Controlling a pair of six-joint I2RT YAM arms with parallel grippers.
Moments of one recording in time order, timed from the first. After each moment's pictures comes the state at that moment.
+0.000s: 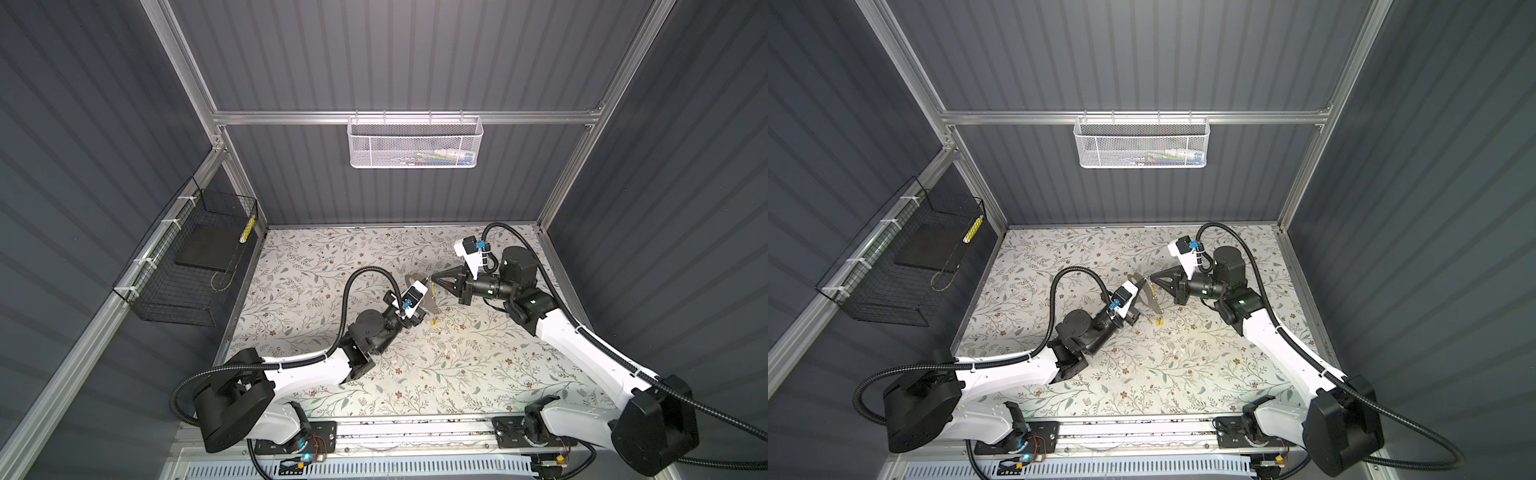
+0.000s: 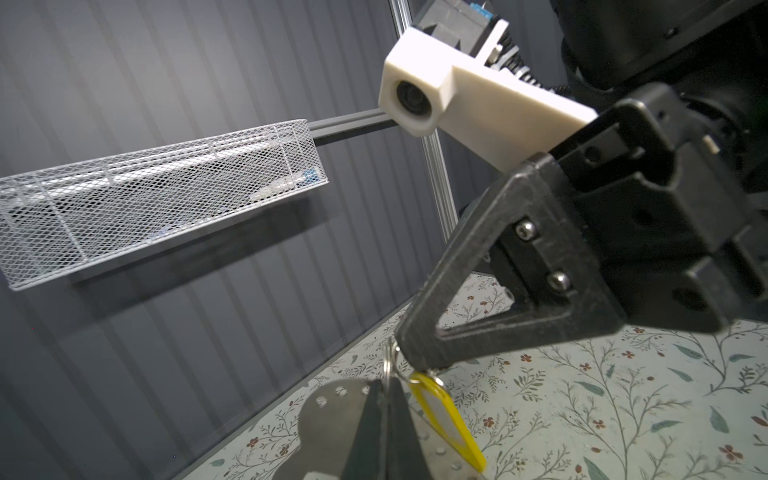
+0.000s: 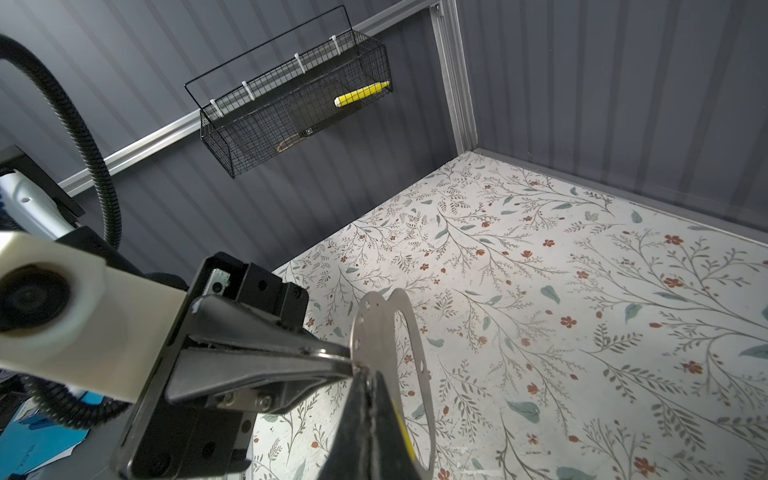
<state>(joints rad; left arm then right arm) -1.00 1.38 0.63 0.93 -0.23 0.34 0.39 1.22 0.89 0.09 -0.86 0.18</state>
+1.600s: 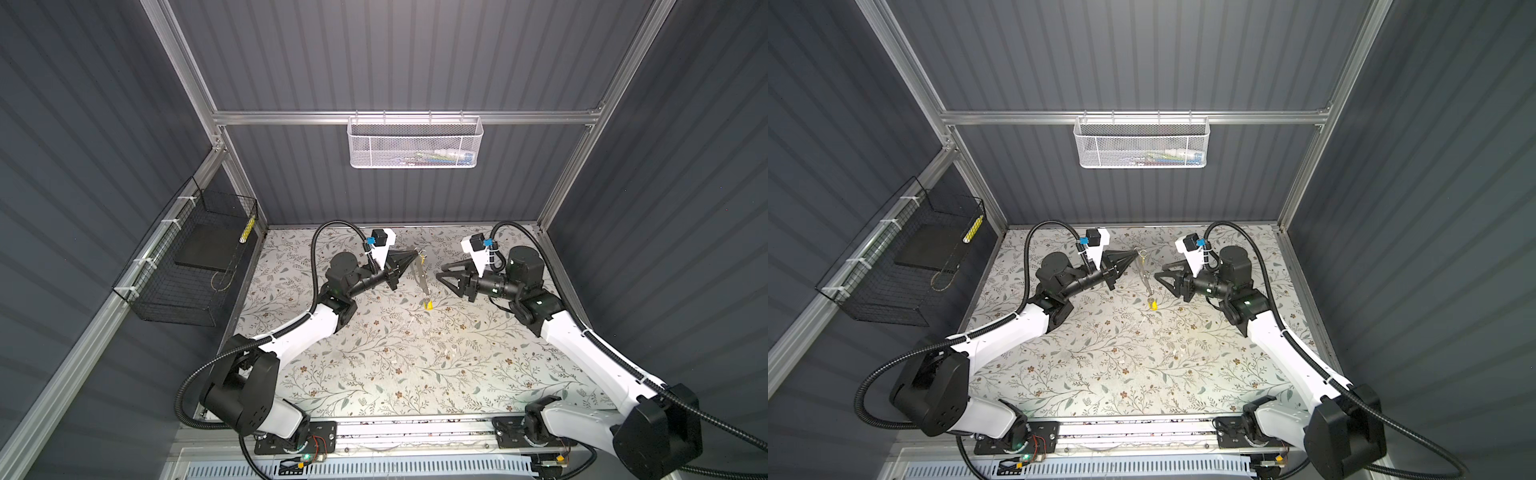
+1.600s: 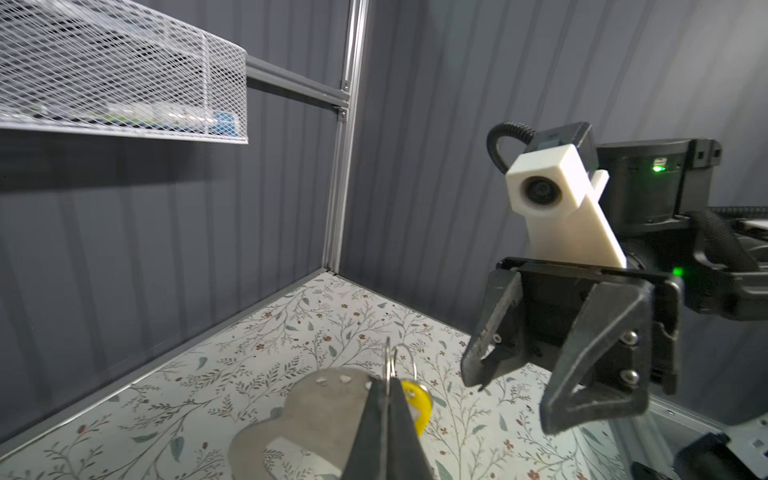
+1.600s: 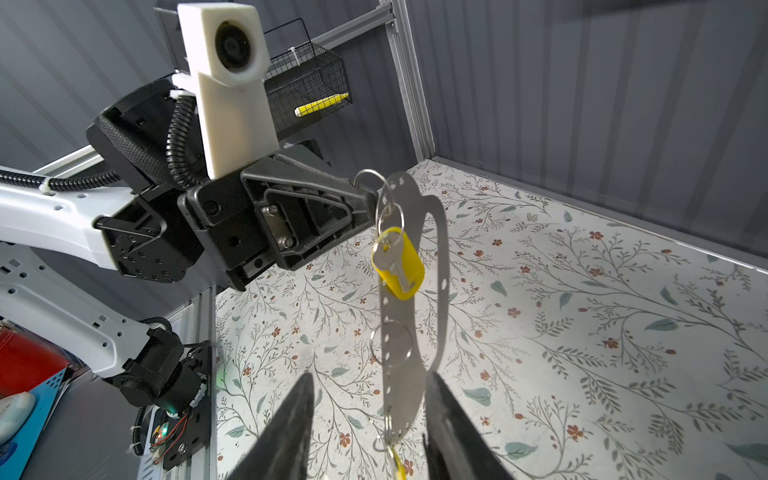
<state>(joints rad) -0.57 1.48 0.91 0.72 0.61 -0.24 0.37 1.18 0.89 0.06 -0.78 0.14</state>
